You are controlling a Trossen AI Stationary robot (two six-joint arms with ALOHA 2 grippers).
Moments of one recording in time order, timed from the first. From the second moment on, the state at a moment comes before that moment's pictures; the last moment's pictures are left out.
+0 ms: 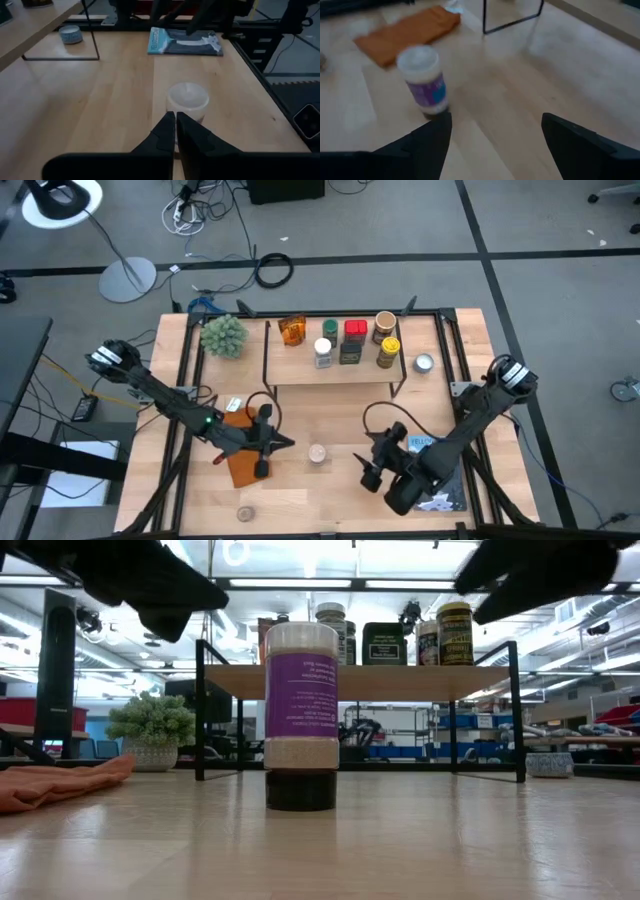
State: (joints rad) left arm -0.56 1.34 0.55 0.42 -0.50 -0.24; right arm 0.76 1.73 1.21 -0.72 0.98 1.19
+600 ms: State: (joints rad) left arm -0.56 1.34 0.57 0.36 -0.50 -0.24; right arm 0.54 1.73 1.21 -0.38 0.78 0.87
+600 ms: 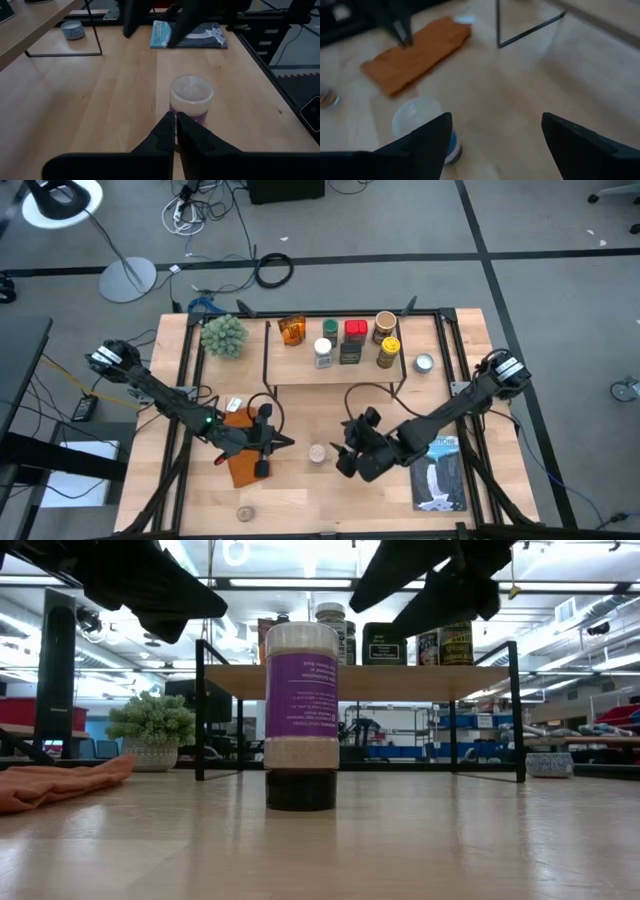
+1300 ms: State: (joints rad) left arm -0.56 1.34 0.57 0.36 -0.51 -0.24; right arm 0.50 1.73 1.21 -0.15 0.54 0.57
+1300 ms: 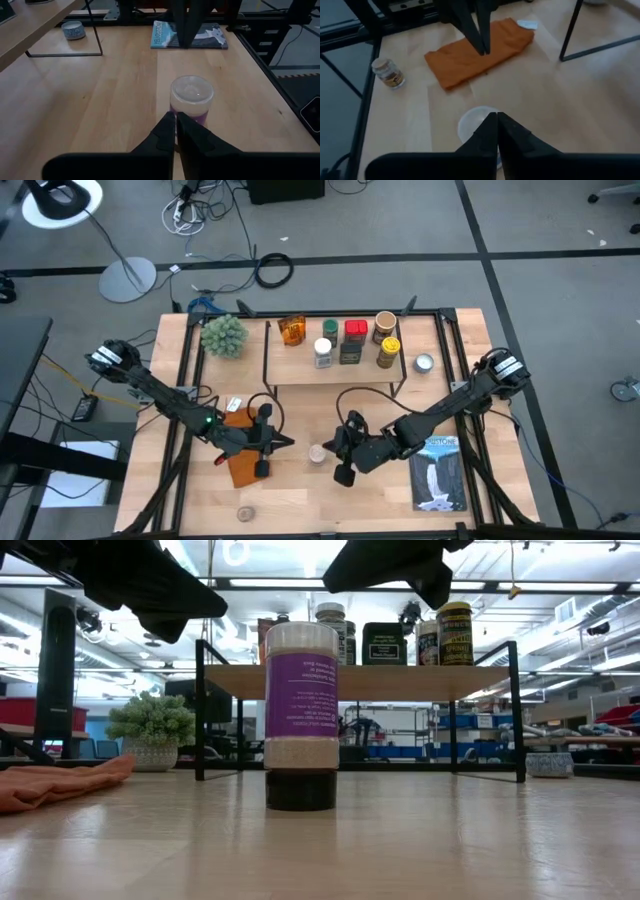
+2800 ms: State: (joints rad) left arm -0.55 1.34 0.57 0.35 -0.53 -0.27; right arm 0.51 1.78 1.21 -0.25 0.44 0.64
